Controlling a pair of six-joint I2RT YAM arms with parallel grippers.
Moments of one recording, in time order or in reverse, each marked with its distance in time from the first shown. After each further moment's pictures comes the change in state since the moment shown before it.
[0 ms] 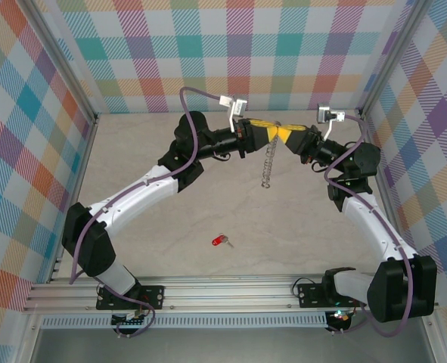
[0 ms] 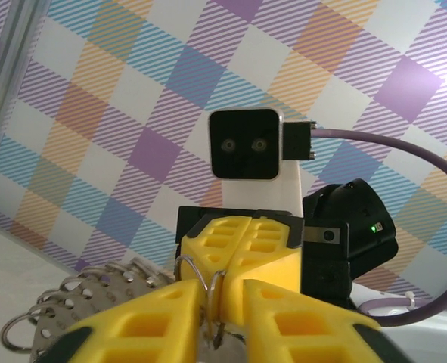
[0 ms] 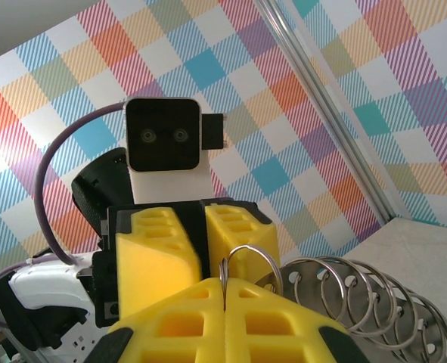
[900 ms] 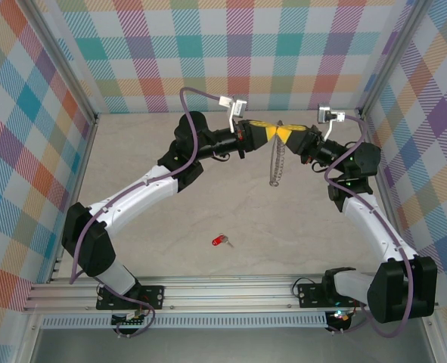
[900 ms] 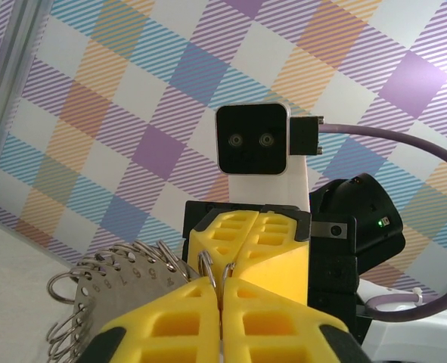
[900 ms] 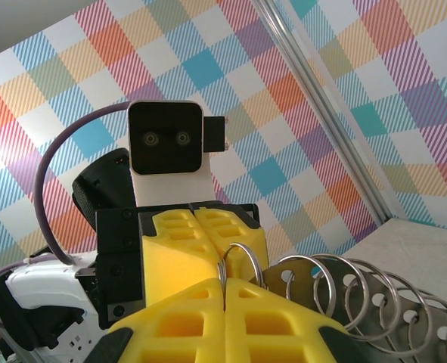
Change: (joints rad) left arm 0.003 0.000 -0.005 -0.003 0.008 0.011; right arm 0.000 -0.003 0.000 -0.013 0.002 -0.012
